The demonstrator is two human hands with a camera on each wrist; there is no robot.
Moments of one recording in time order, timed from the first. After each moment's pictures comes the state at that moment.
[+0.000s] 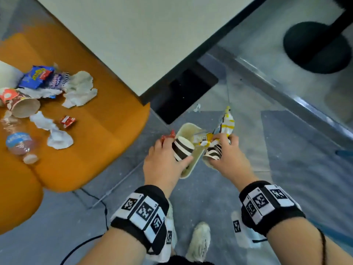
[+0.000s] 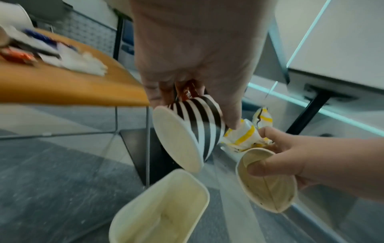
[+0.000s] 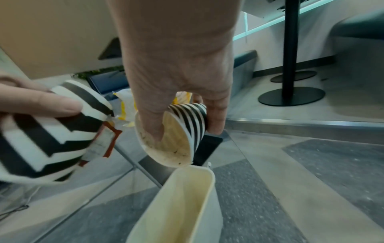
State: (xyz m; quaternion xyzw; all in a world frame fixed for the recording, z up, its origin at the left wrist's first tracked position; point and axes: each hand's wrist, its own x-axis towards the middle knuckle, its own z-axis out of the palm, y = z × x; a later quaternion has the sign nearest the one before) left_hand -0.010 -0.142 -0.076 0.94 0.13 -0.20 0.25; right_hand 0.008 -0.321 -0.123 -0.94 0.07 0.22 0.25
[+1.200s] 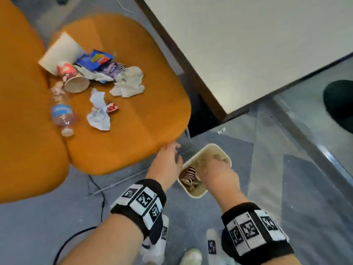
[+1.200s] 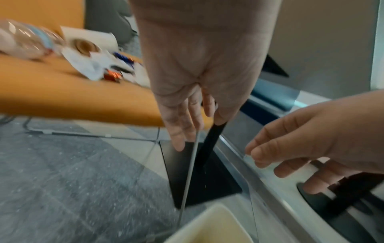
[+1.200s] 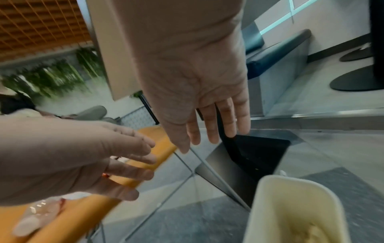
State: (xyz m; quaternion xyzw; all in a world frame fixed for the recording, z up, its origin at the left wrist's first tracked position) left_hand 0.001 -0.067 -0.103 0.87 0.22 -0.16 0.42; right_hand 0.033 -0.203 -0.092 -0.93 -0.04 0.35 0.09
